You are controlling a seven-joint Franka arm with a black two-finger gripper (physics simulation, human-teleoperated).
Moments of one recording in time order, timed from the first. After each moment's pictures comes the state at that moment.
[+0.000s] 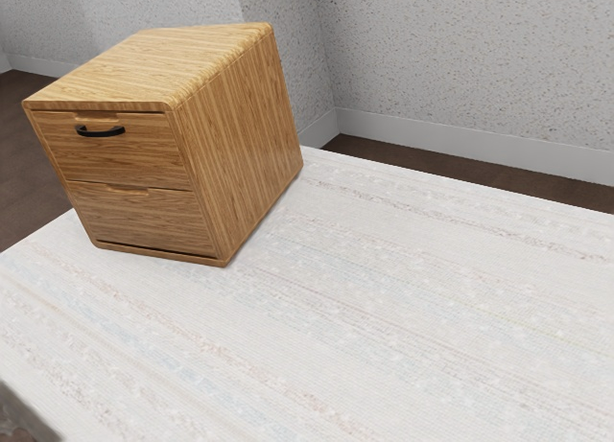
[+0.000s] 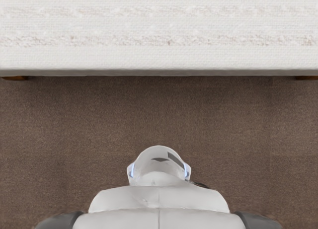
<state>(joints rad) 0.00 0.00 0.00 -0.28 0.00 0.21 0.00</state>
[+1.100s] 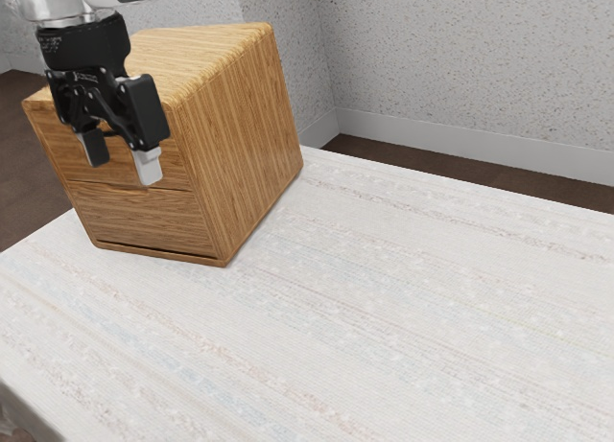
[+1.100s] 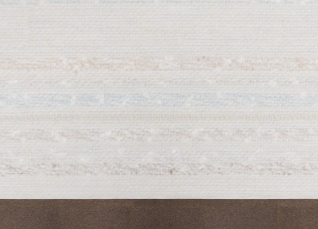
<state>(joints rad) 0.00 0.00 0.00 -1.03 0.00 0.92 0.00</state>
